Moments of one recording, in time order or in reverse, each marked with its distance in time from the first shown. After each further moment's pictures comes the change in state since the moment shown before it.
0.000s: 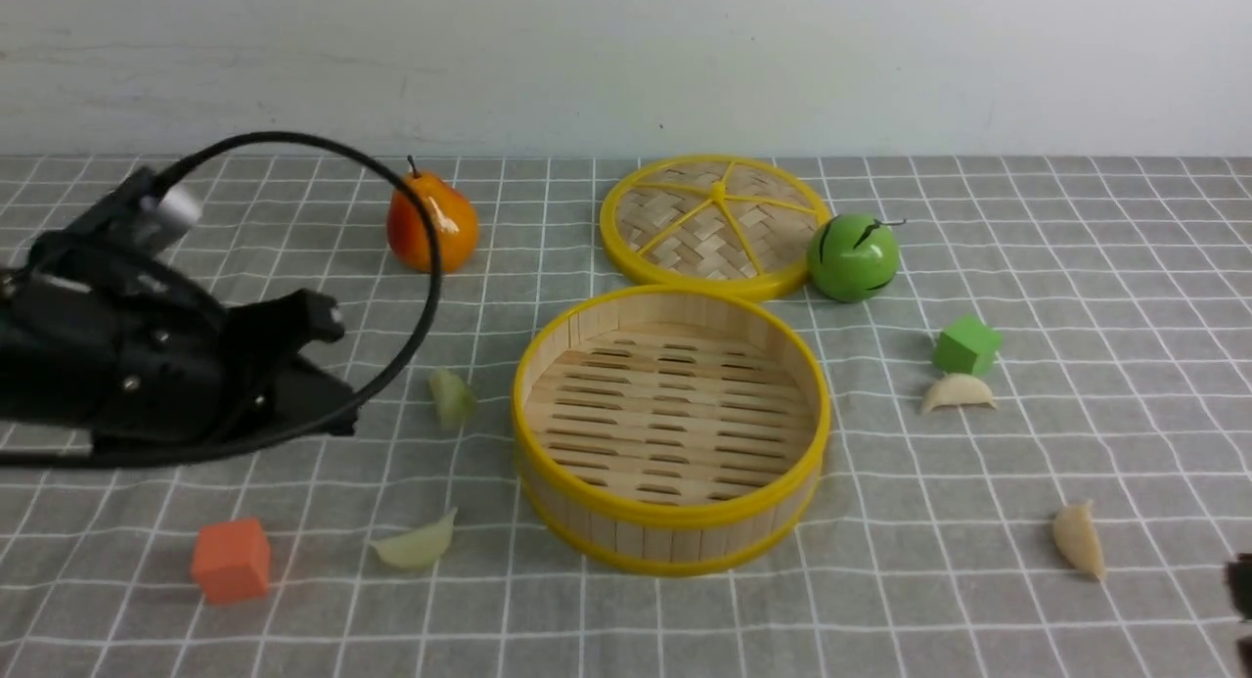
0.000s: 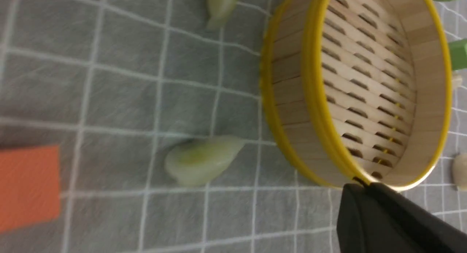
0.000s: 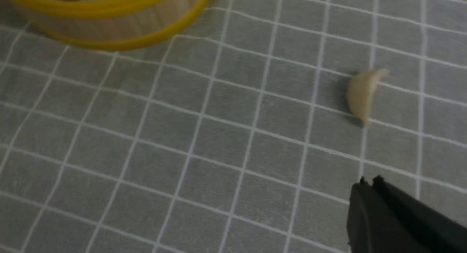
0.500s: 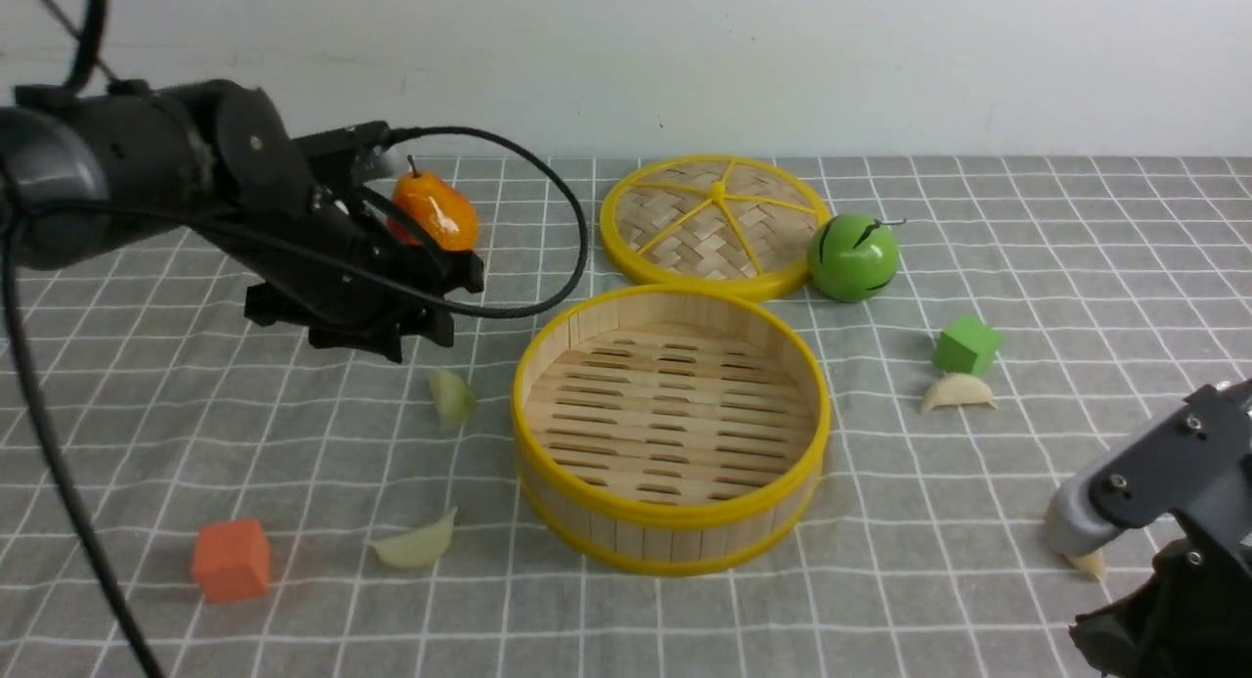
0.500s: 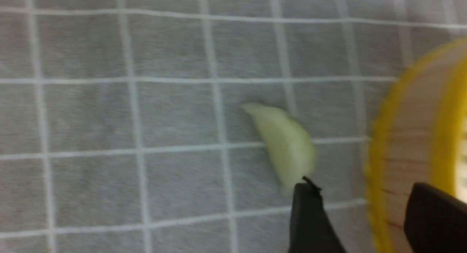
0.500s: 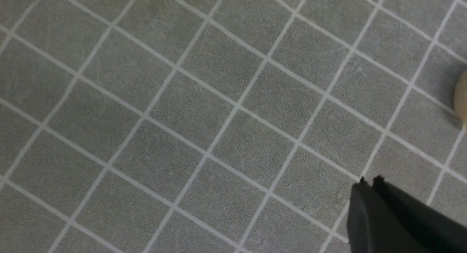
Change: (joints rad) right arm 0.174 0.256 -0.002 -0.090 -0.056 0.002; left arm -0.154 0.501 -0.511 0.627 -0.019 -0.417
